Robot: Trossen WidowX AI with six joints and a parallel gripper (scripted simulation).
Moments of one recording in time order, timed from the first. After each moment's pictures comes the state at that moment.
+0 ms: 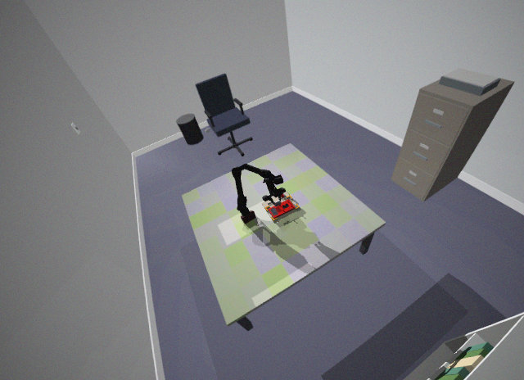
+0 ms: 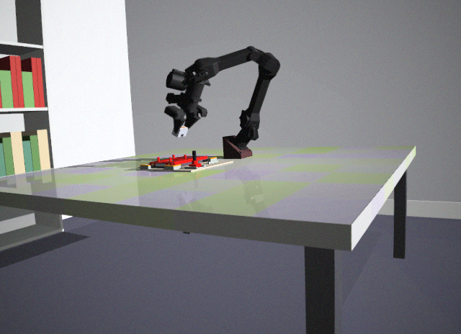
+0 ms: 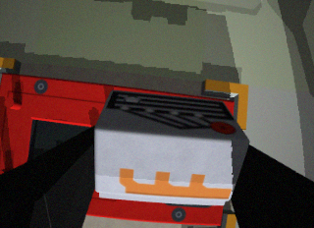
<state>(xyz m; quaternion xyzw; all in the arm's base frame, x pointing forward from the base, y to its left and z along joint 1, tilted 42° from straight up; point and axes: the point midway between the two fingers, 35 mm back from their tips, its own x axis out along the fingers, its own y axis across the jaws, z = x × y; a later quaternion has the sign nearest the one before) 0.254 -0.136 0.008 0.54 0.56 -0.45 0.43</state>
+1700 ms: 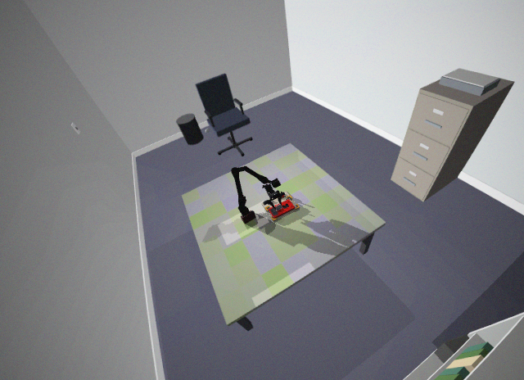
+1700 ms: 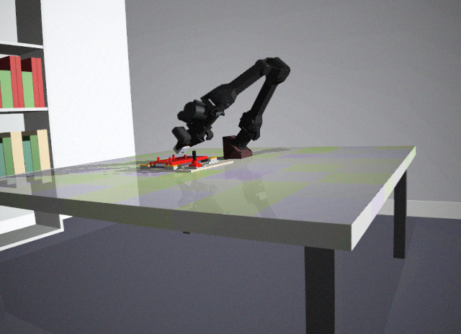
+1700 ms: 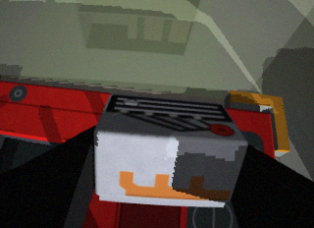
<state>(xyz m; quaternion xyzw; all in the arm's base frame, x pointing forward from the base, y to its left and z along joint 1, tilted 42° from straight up) 0.256 -0.080 -0.035 0.46 0.47 -0.54 0.52</state>
